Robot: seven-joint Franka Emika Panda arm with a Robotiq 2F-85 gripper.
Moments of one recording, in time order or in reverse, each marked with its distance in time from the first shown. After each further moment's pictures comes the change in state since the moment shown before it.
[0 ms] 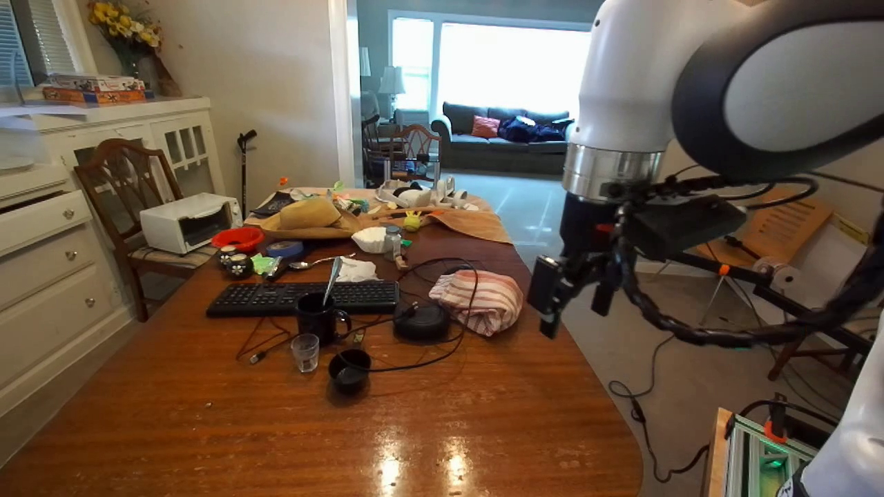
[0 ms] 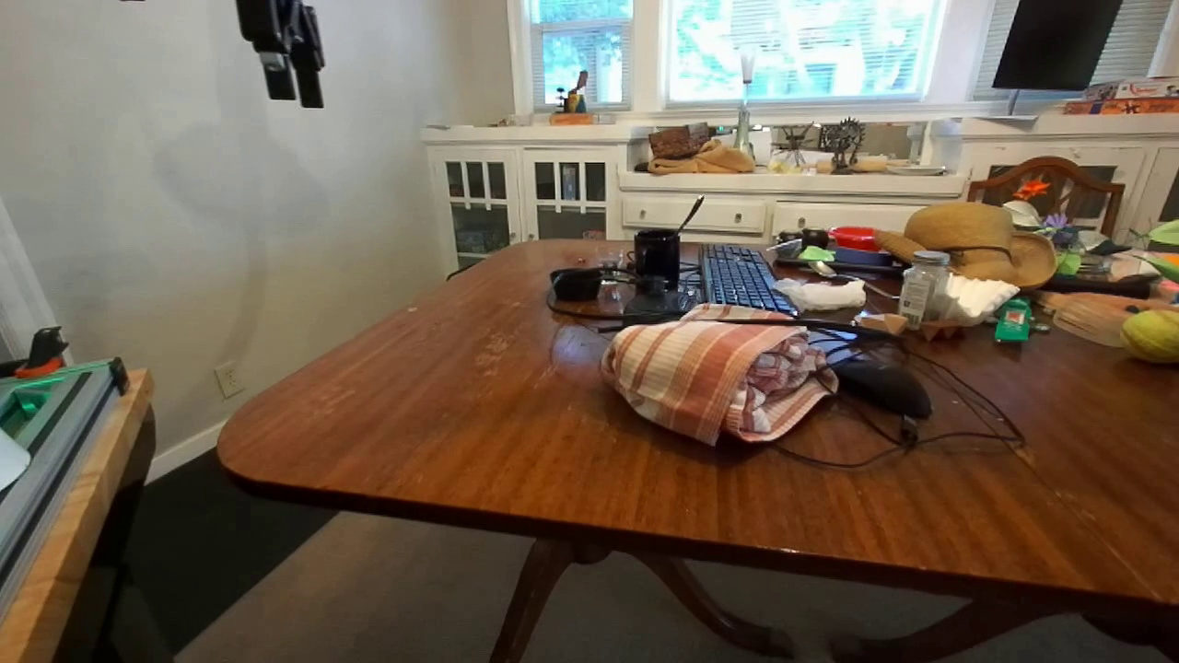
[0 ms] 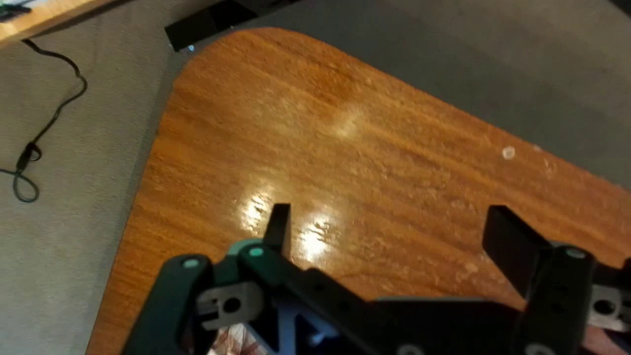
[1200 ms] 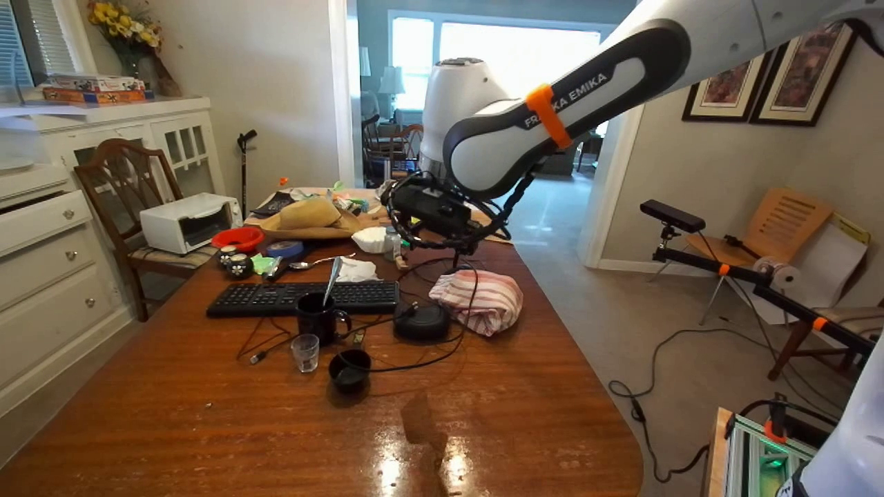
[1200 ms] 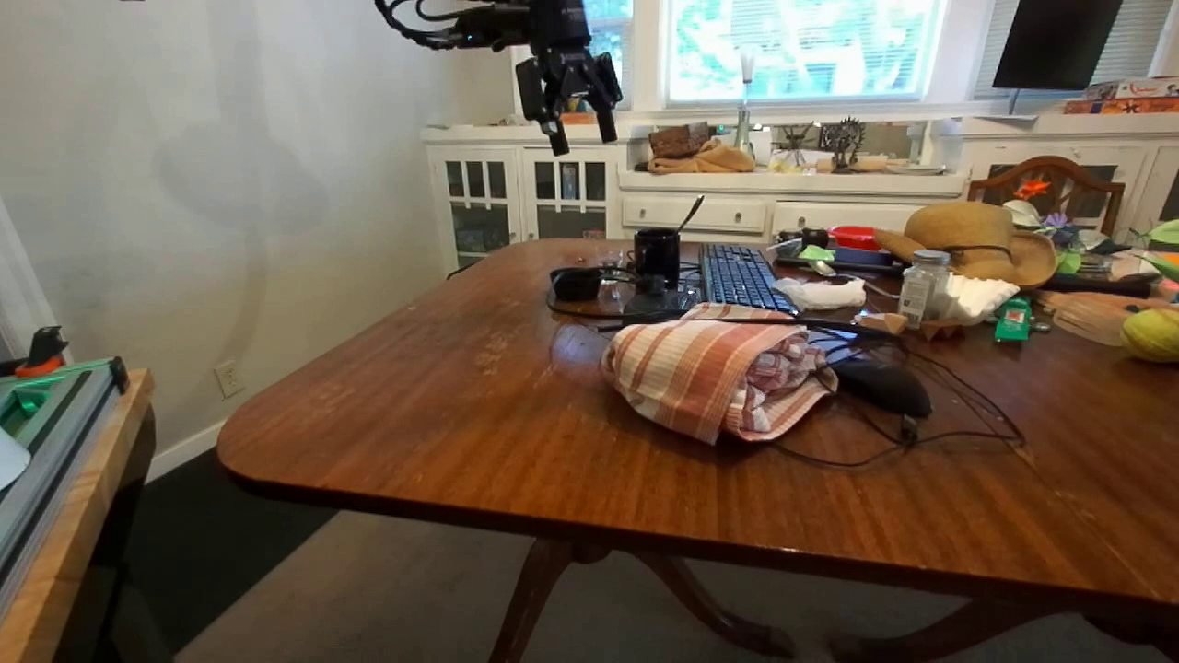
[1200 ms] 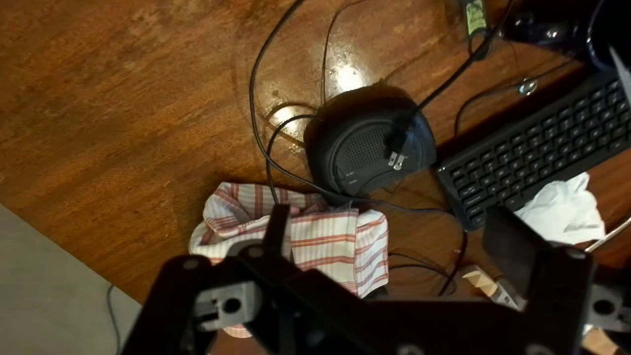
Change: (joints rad) arm -0.061 0.802 -0.143 0.594 -0.399 0.386 1.024
